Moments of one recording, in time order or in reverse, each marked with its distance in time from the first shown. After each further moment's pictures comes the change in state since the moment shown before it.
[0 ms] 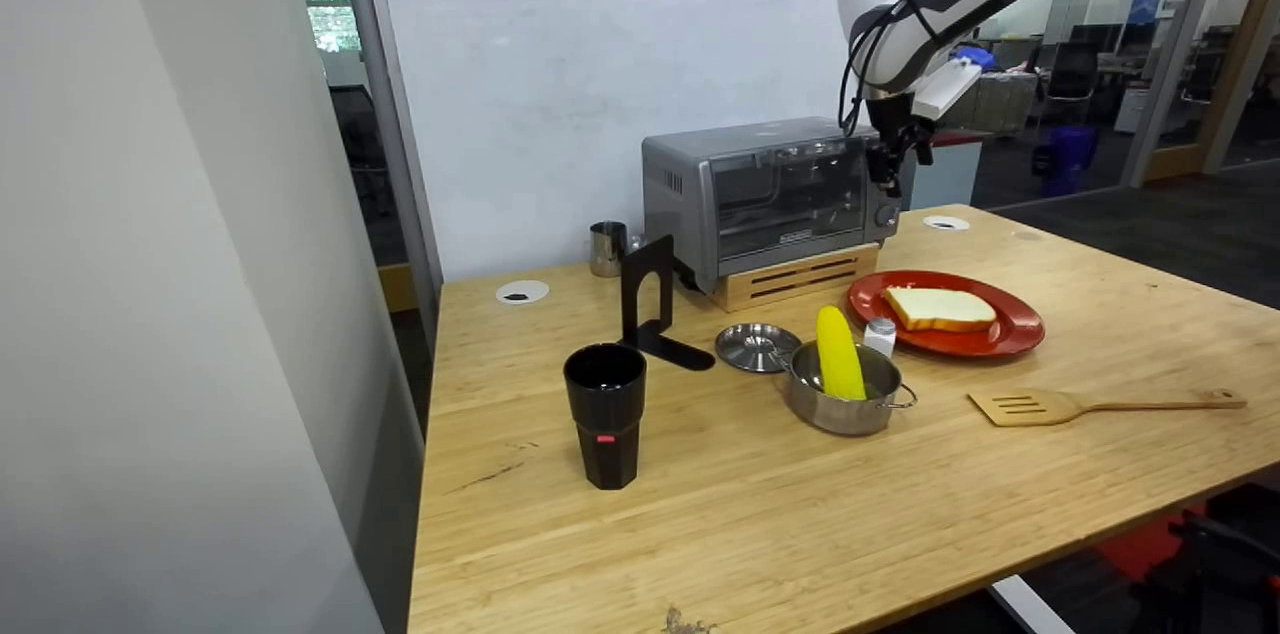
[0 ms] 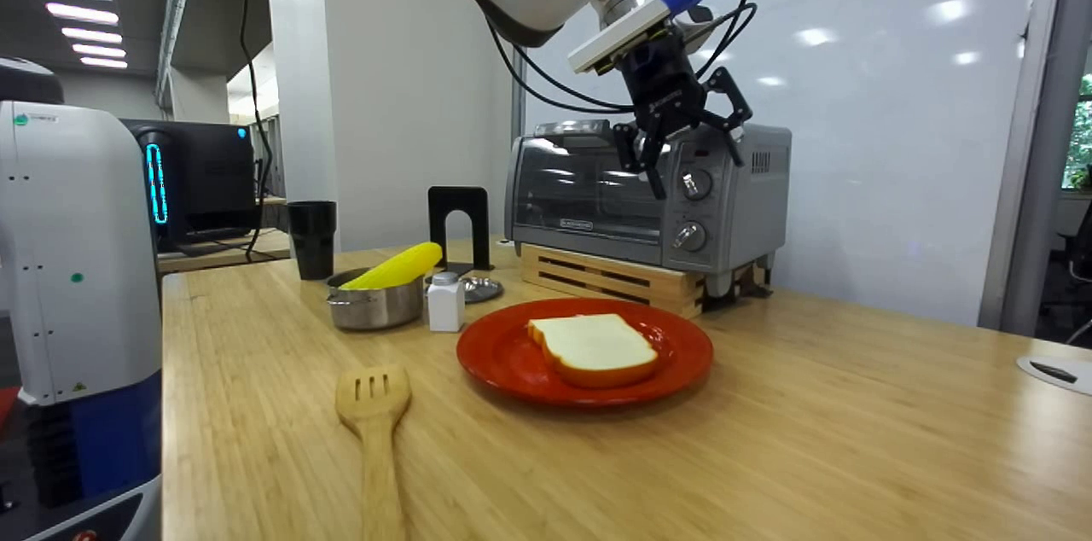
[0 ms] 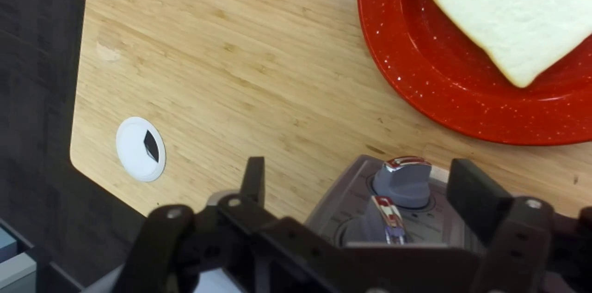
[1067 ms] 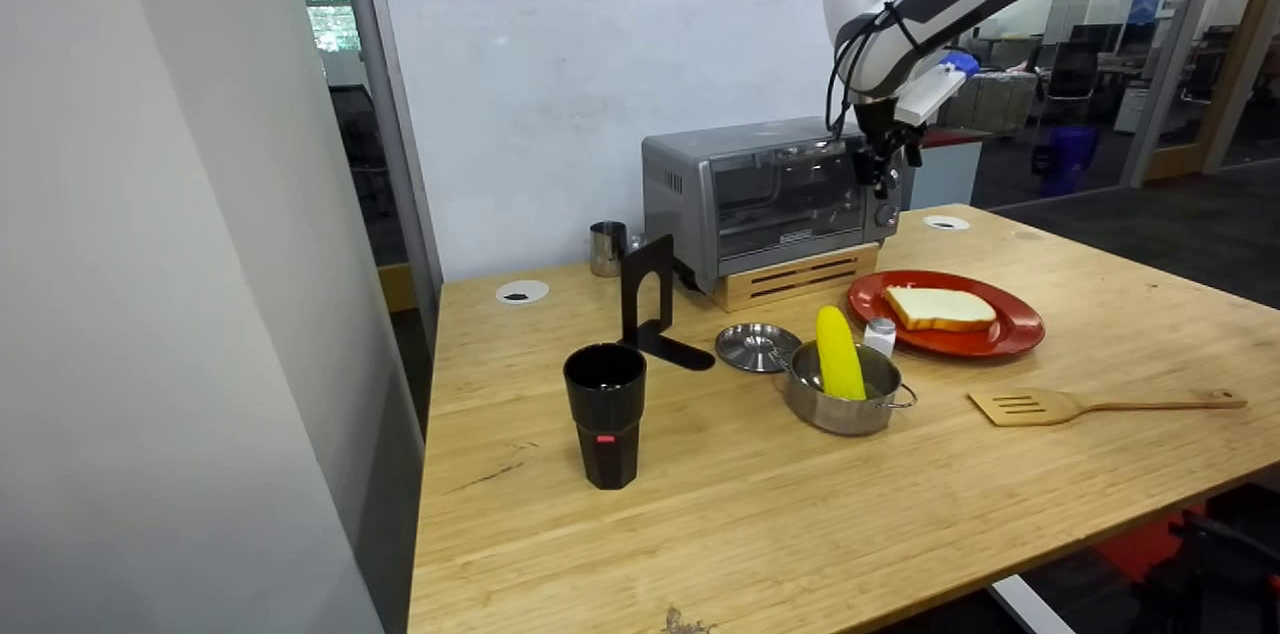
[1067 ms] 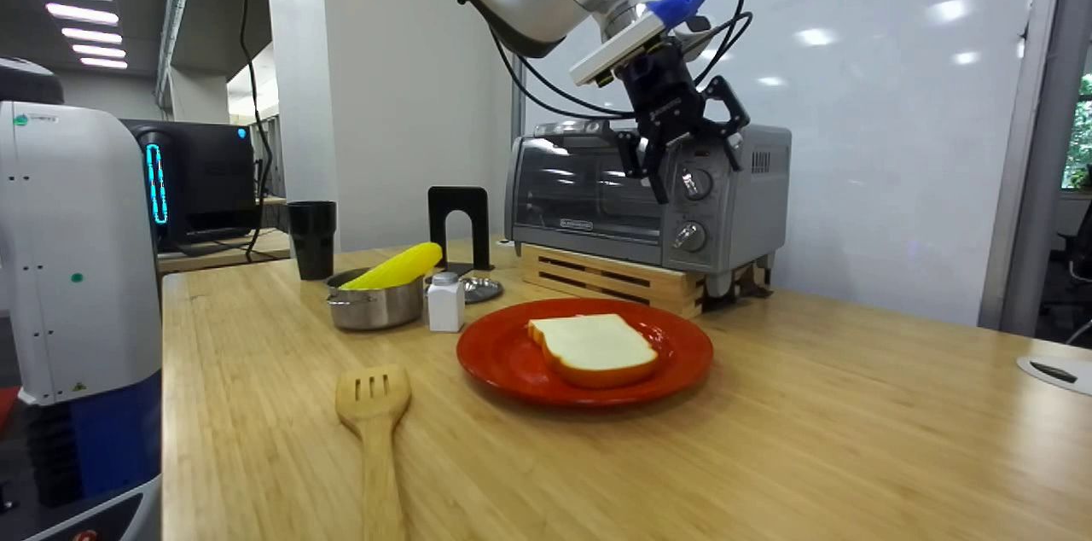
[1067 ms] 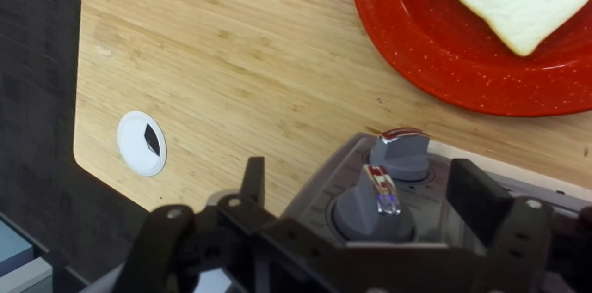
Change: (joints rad) arm 0.008 0.059 0.000 0.076 0.003 -0.022 0.048
